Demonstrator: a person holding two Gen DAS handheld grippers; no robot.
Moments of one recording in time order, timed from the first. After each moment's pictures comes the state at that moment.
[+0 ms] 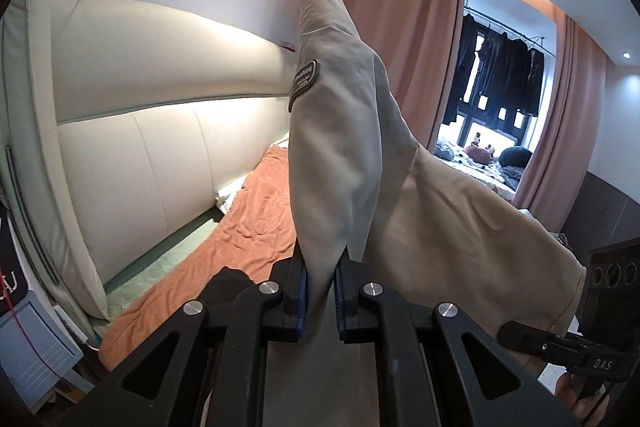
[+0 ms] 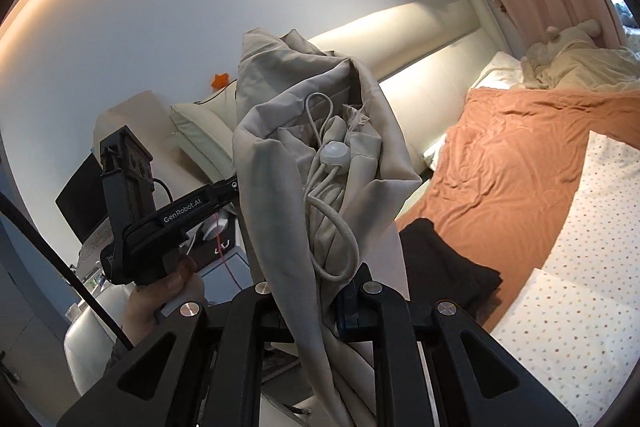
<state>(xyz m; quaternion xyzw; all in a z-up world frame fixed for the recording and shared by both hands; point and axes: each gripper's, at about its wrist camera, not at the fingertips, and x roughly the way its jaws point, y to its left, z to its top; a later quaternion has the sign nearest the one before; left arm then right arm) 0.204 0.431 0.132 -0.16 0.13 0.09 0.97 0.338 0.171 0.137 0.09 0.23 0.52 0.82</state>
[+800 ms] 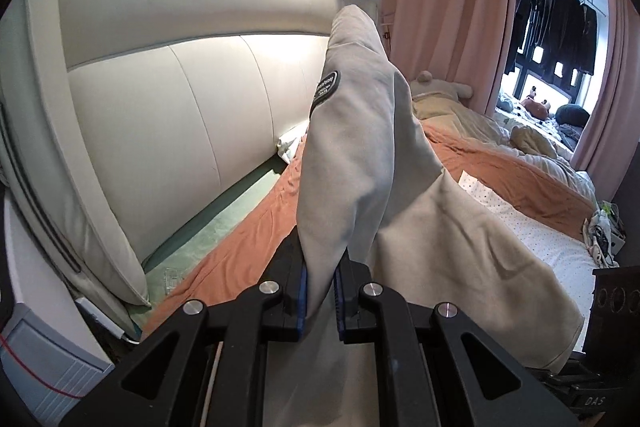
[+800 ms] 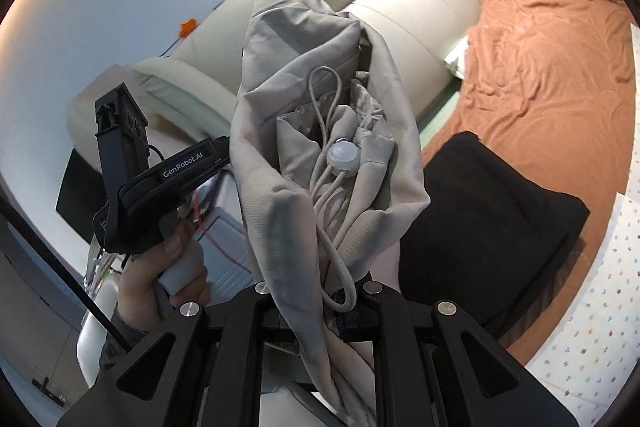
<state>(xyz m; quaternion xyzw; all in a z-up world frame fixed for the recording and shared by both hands) 0.308 0.491 0.050 -0.15 0.24 0.16 0.95 0.524 0.163 0.043 0.11 0.35 0.53 0.76</state>
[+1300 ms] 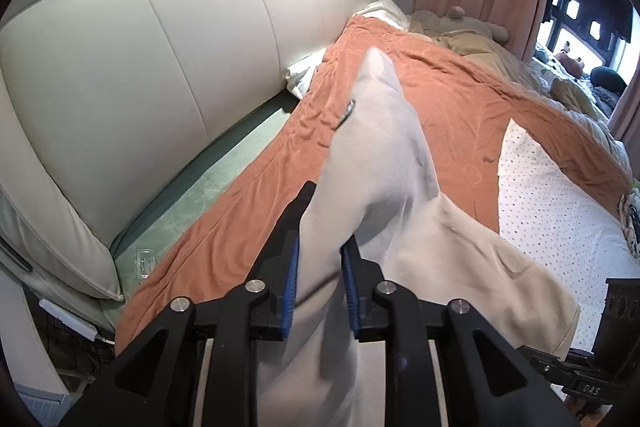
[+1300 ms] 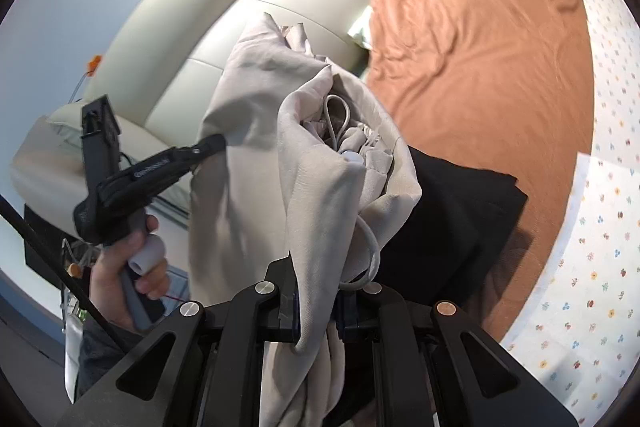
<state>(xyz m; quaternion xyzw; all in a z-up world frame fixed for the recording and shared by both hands) 0.417 0.525 -0.036 -0.15 0.35 0.19 0.90 0.696 0.083 -0.035 0.15 0.43 0.45 0.77</state>
